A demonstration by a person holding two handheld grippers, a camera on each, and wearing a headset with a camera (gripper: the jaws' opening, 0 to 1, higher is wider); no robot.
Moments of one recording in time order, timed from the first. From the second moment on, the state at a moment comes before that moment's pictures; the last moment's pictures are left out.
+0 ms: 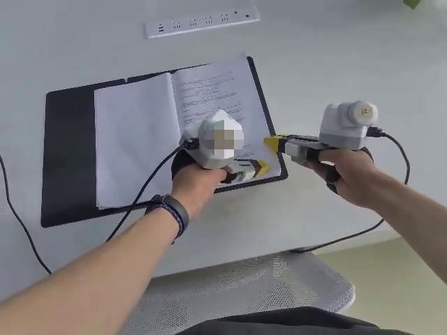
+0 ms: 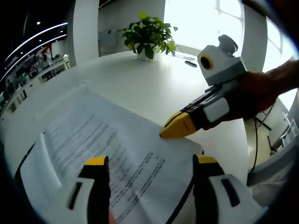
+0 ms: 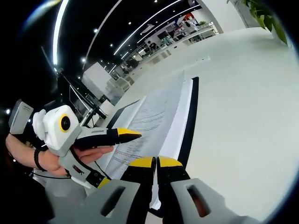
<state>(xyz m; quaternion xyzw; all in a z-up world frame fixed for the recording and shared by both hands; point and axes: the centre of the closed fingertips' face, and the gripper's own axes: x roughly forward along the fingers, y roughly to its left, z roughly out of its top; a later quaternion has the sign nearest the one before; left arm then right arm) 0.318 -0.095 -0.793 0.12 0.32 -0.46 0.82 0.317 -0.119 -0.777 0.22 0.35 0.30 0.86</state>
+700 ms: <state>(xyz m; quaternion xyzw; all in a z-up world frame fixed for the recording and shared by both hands) 0.322 -0.056 -0.755 0.09 0.30 -0.44 0.84 0.316 -0.110 -0.749 0.25 0.32 0.30 0.86</state>
